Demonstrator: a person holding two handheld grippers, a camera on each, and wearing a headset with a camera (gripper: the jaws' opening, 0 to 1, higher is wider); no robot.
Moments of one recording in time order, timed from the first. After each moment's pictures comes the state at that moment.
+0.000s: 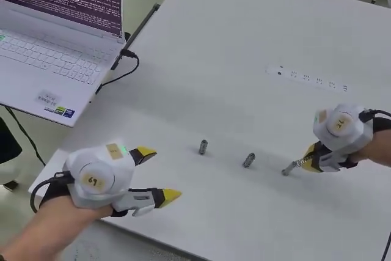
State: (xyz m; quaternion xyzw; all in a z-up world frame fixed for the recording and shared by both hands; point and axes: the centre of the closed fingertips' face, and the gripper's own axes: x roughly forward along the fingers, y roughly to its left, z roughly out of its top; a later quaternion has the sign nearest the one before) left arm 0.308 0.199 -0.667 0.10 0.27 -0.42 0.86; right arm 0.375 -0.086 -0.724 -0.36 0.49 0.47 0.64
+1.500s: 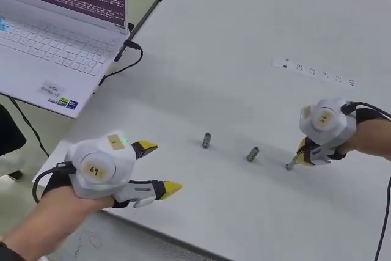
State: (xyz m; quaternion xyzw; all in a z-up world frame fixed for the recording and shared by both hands) left arm 0.308 0.203 -0.671 0.09 0.28 -0.42 0.86; right arm 0.374 -0.066 -0.738 -0.40 0.50 0.49 0.60
